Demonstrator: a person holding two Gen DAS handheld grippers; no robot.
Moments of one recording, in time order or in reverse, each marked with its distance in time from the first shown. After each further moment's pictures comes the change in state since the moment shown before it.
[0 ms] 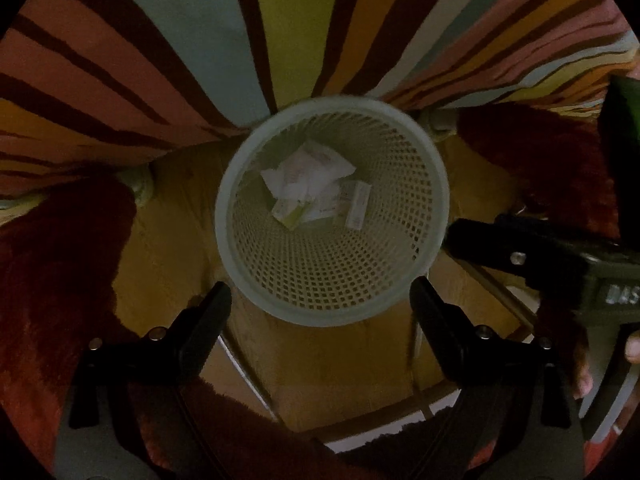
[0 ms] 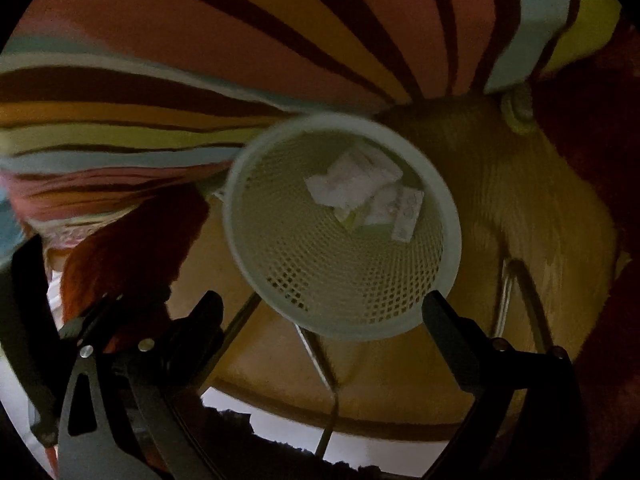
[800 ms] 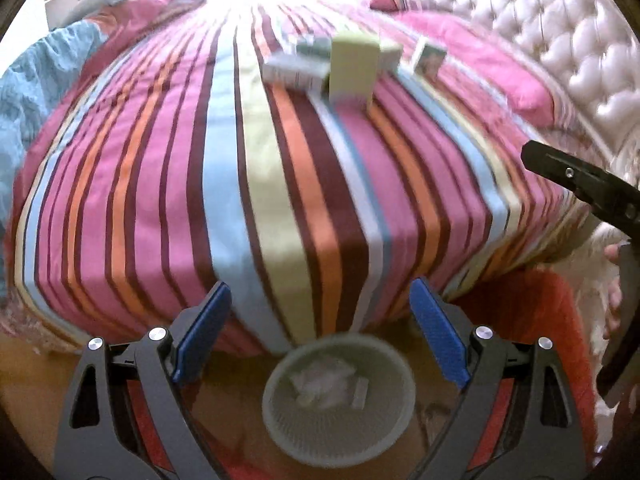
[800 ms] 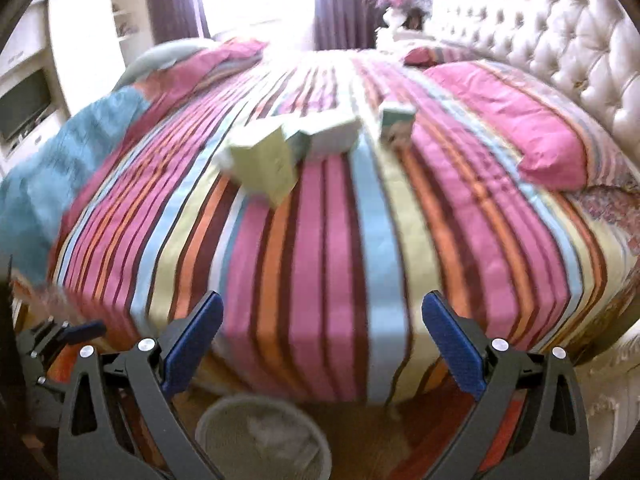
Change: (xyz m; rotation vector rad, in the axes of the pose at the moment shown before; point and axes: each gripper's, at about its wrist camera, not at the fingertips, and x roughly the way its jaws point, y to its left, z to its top) left arm -0.180 -0.039 -0.002 0.056 -0.798 0.091; right arm -0.229 0.060 -0.001 -0.317 -0.973 -0.259
